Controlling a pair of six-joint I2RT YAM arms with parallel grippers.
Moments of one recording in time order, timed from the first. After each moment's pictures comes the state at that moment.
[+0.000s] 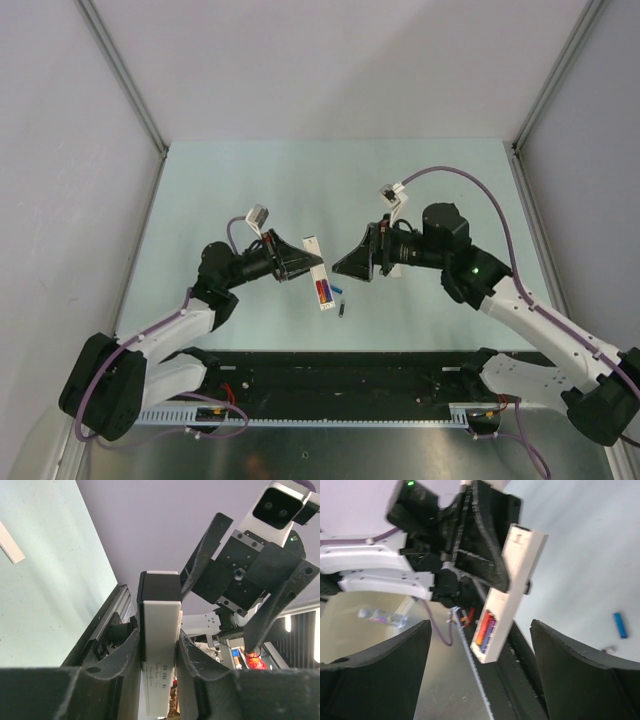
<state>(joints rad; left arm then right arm) -0.46 1.08 0.37 0.81 0.74 -1.36 0.71 1.04 0.94 -0.10 -0.60 0.64</state>
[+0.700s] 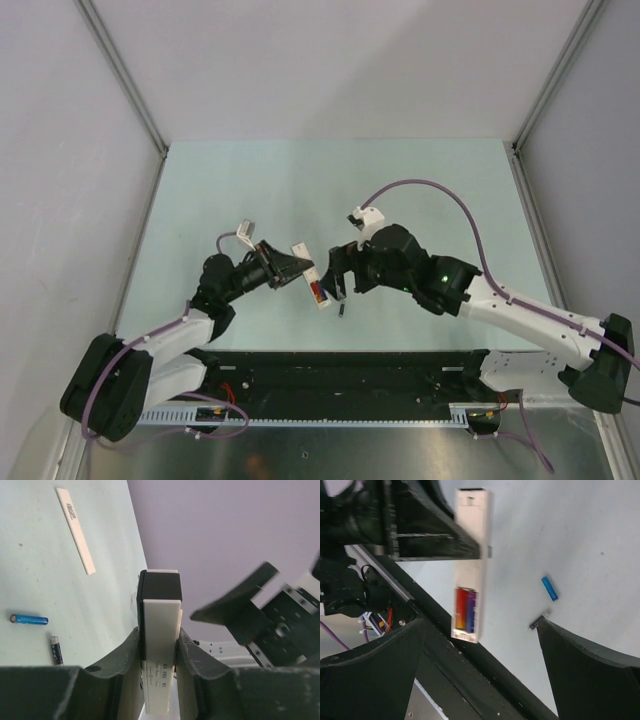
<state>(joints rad) -0.42 1.05 0.23 0.80 0.57 -1.25 0.99 1.13 1.00 -0.40 0.03 0.51</state>
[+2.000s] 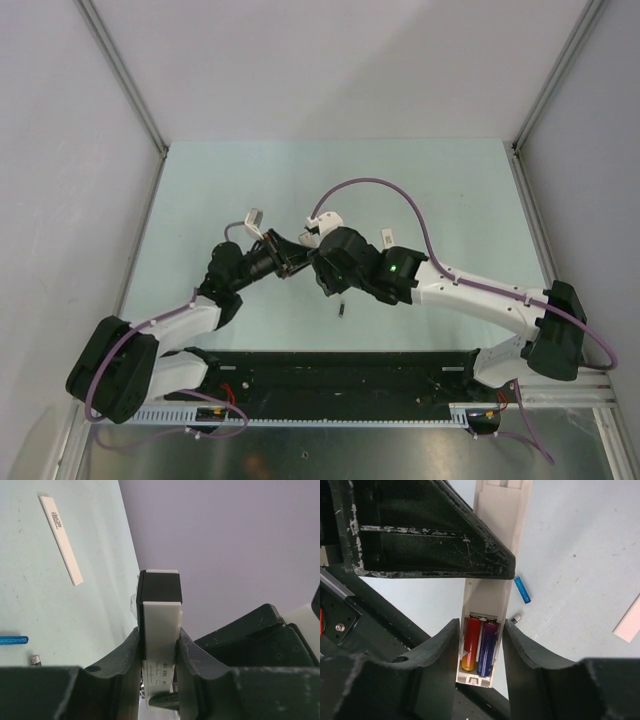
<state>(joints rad) -0.47 1.17 0.34 0.80 0.53 -1.28 1.12 1.44 1.24 -0.54 0.25 0.38</state>
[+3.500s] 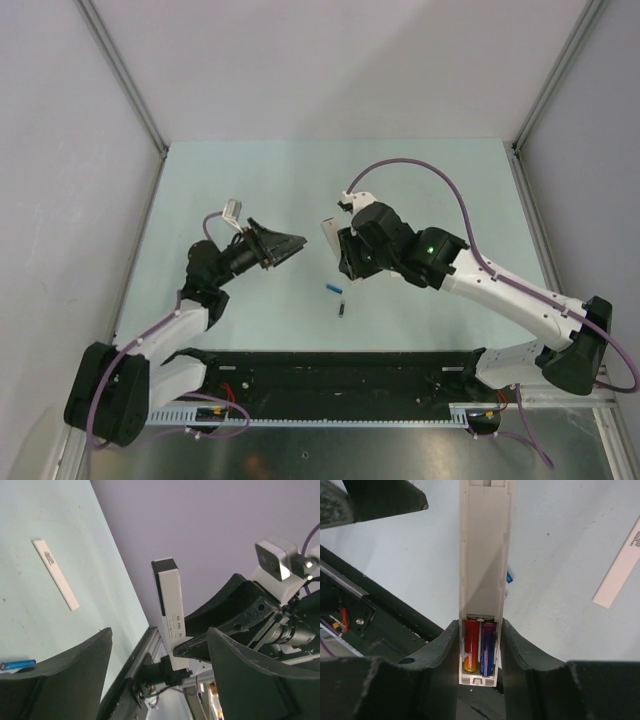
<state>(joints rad) -0.31 1.09 0.38 0.81 0.68 -1.25 0.99 1.32 1.32 -0.74 0.17 0.43</state>
